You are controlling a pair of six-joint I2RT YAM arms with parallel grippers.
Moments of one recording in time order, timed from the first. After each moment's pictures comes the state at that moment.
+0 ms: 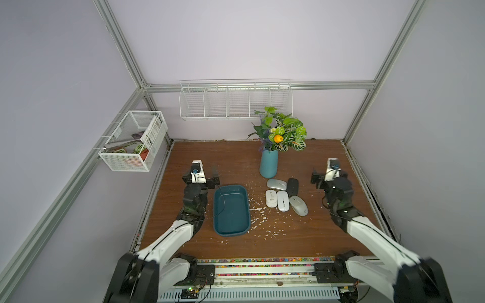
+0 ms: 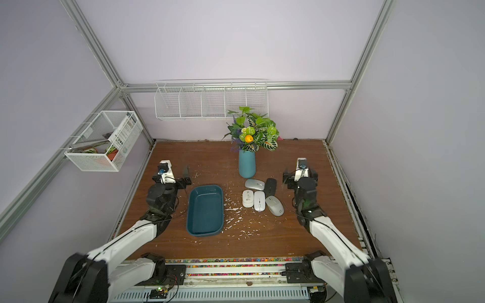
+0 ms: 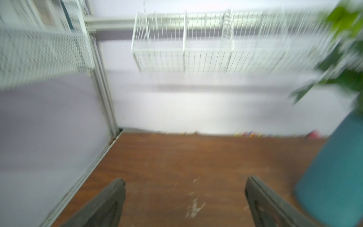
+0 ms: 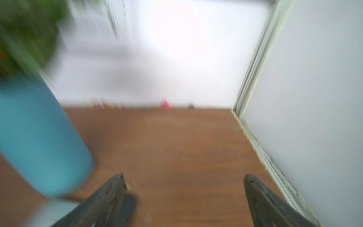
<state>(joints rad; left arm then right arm) -0.37 0.98 0.49 0.57 -0.33 -0.07 0.26 0.89 0.56 0.31 0.37 0.03</state>
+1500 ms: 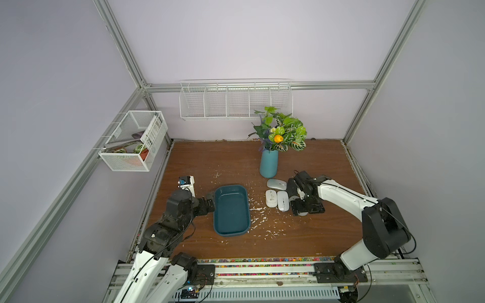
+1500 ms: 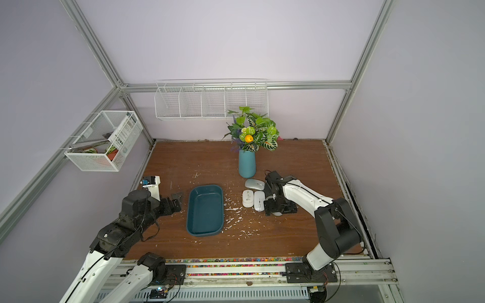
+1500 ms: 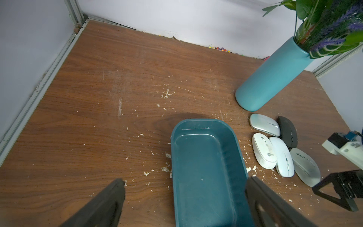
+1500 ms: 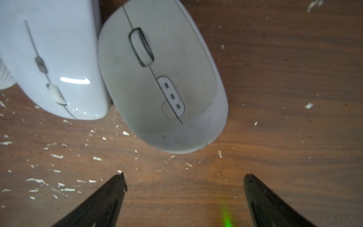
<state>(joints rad) -0.41 0.62 0.80 -0.74 -0.13 -0.40 0.45 1.61 1.03 -1.00 0.02 0.34</state>
